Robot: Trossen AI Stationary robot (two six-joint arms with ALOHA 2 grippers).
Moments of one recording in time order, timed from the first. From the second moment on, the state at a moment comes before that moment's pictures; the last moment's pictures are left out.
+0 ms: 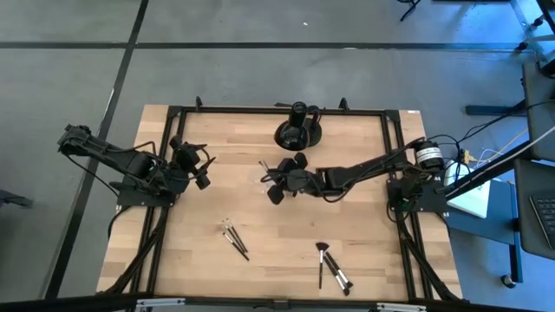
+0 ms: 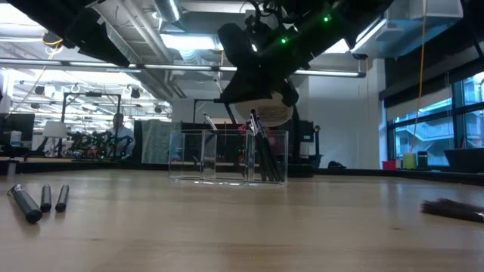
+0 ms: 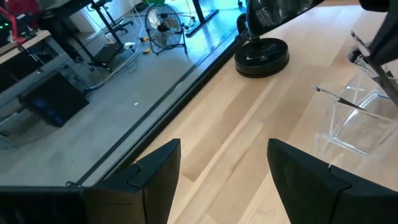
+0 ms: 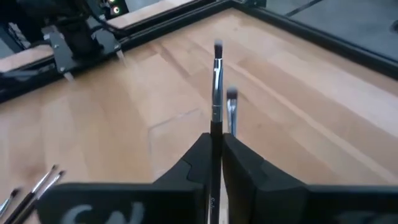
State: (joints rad) left arm -0.36 0.68 0.61 -0.75 -1.03 -0.45; right arm 0.10 1.78 1.08 0.20 0.56 0.44
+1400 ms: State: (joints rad) left arm -0.36 0.76 0.61 -0.66 -1.02 -0.43; right arm 0.34 1.48 1.08 -0.29 0.55 0.67
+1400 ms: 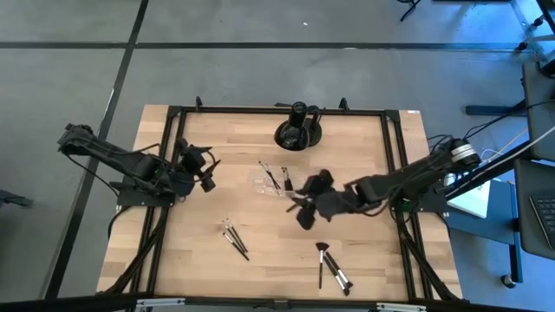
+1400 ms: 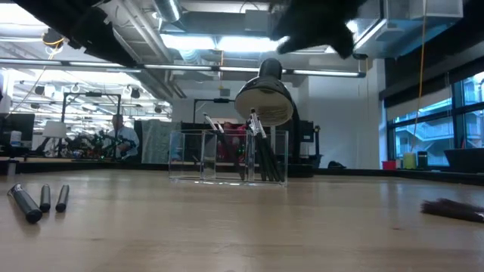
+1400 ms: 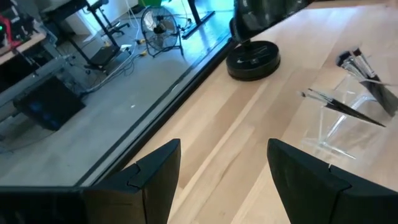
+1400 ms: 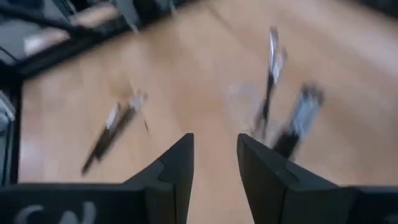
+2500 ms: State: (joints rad) left arm -0.25 1.07 0.61 -0.13 -0.76 -0.24; right arm 0.57 1.49 1.08 -0.71 0.40 1.24
